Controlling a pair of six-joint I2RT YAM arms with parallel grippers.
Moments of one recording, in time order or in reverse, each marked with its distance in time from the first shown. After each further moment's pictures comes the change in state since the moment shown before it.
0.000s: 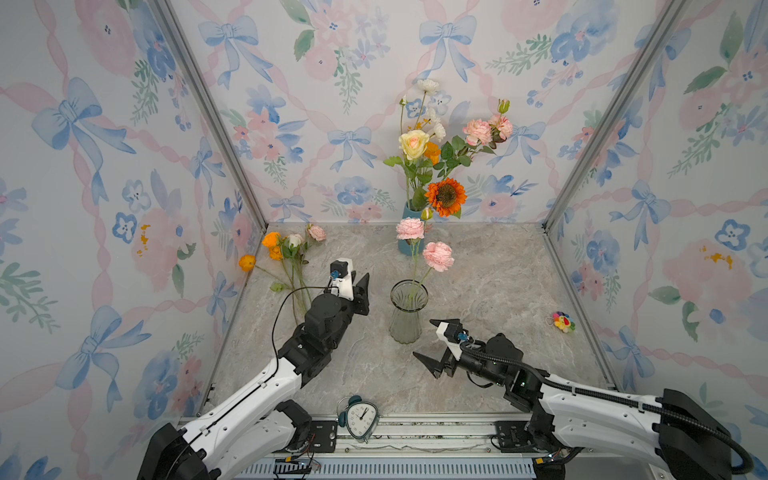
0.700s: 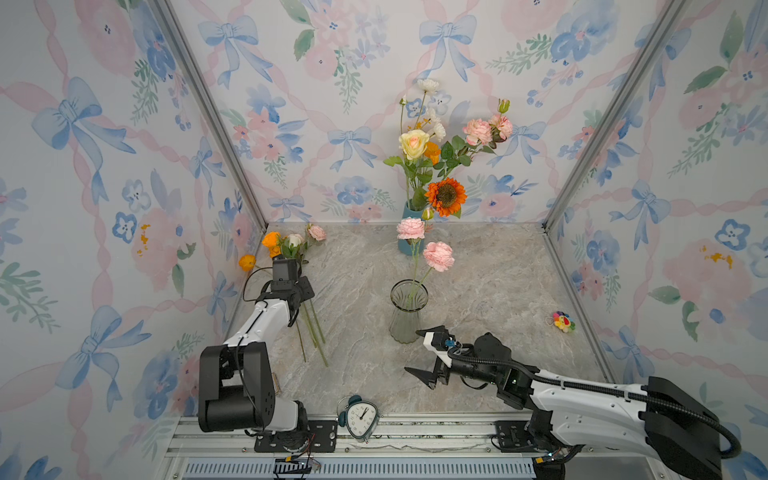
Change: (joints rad) left arm 0.636 0.551 0.245 -0.369 0.253 -0.138; right arm 0.048 0.089 0.042 -0.015 -0.133 -0.023
